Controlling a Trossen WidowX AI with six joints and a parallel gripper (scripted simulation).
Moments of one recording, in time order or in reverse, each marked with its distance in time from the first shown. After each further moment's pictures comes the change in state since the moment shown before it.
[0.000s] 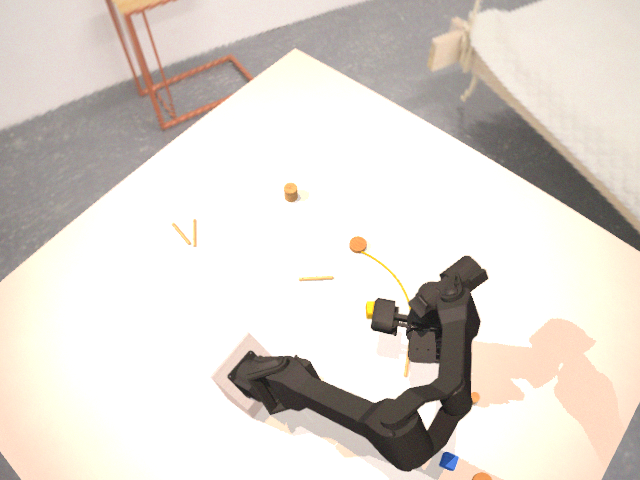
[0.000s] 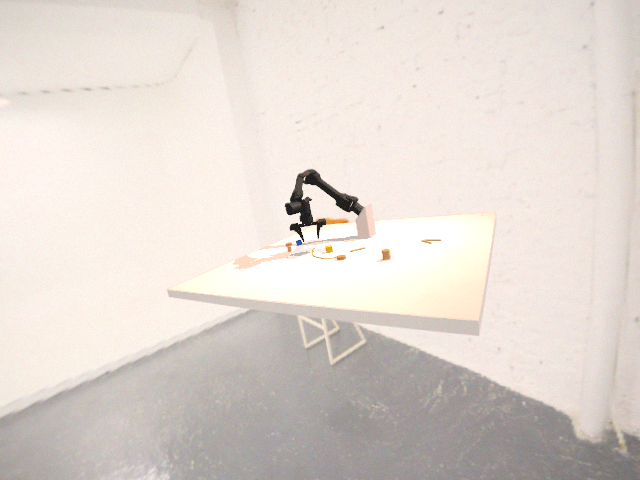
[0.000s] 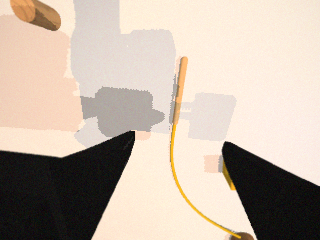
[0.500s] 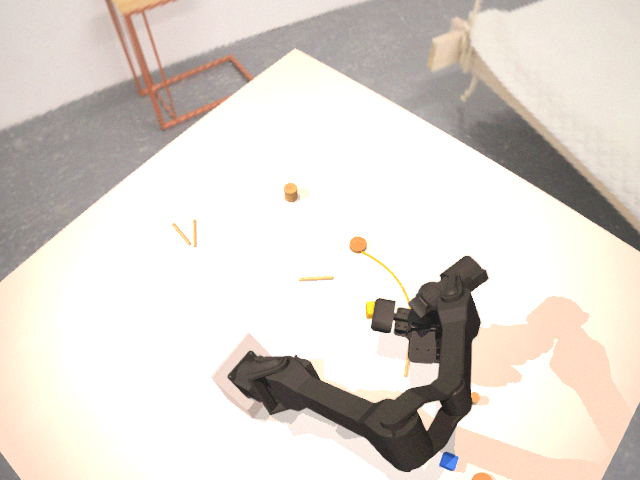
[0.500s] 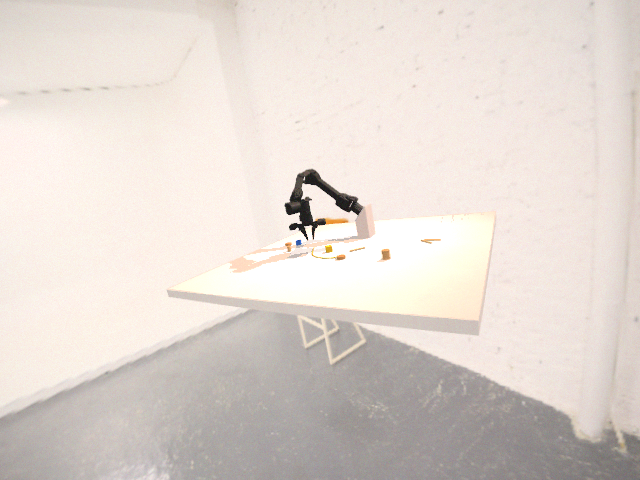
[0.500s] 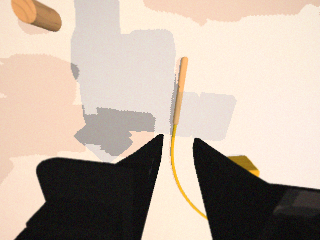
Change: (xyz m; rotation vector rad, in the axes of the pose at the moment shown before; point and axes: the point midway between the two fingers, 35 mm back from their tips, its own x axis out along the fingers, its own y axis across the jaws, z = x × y) arm 0.000 0.000 0.000 0.004 0.001 0.001
